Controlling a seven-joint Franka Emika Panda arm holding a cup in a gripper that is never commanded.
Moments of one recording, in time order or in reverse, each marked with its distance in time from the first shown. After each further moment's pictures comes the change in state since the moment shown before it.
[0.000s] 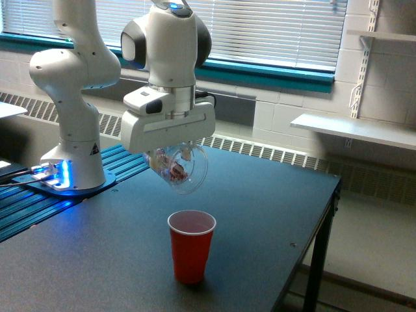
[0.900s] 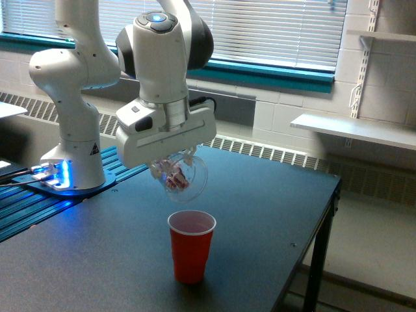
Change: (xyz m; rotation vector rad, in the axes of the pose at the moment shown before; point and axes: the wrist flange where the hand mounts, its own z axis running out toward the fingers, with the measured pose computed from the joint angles) arm 0.025 0.001 0.010 0.057 -0.153 0.102
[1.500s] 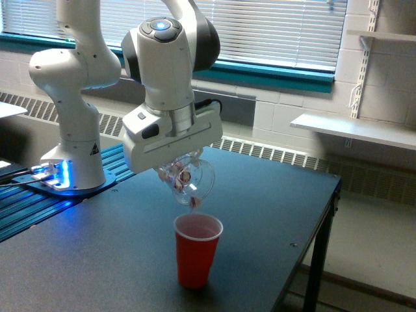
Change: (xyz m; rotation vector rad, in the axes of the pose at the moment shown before) arm 0.001 -0.011 0.007 0.004 -0.065 0.004
